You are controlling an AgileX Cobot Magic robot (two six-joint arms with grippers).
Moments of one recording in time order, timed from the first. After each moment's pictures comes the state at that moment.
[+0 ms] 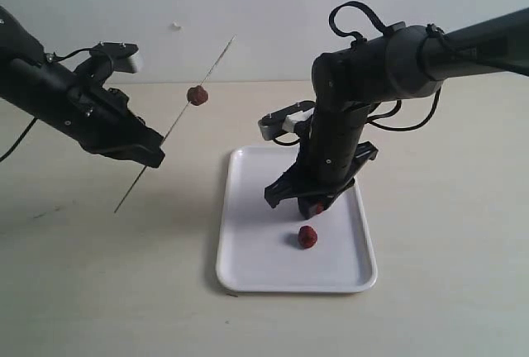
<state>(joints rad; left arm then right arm) -0.24 1.88 -1.22 -0.70 0.73 0.84 0.36 2.18 -1.47 0.03 0.82 -0.04</state>
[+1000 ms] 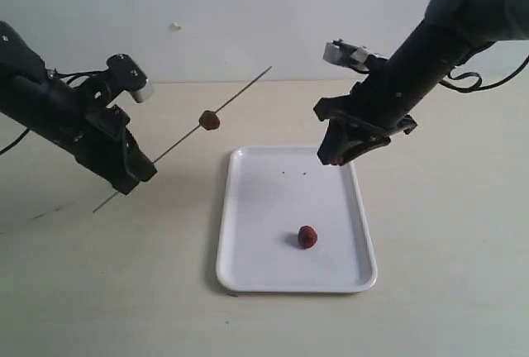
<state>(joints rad) -0.24 1.88 -1.17 -0.66 0.68 1.25 0.05 2.11 -1.54 0.63 1.07 -0.51</state>
